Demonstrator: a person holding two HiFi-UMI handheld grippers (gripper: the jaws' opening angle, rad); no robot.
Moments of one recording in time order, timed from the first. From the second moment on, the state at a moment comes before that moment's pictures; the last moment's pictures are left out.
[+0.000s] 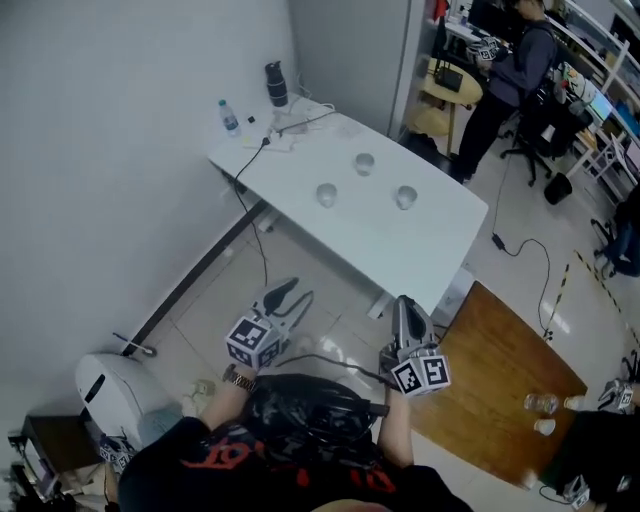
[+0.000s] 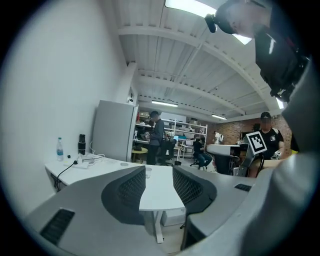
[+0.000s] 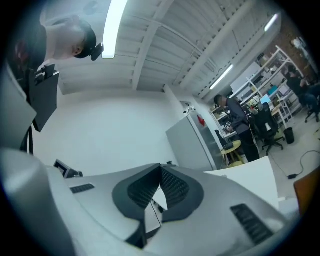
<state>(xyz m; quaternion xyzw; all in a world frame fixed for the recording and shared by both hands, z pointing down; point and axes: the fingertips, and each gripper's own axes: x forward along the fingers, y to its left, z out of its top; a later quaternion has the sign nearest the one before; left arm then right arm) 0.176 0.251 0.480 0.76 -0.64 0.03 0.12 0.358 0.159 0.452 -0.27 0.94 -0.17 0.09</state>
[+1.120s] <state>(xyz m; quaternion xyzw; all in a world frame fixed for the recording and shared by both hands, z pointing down) -0.059 0.183 0.501 0.74 -0.65 -0.04 0.15 0.105 0.097 0.498 -0.23 0.96 -0.15 0.00</state>
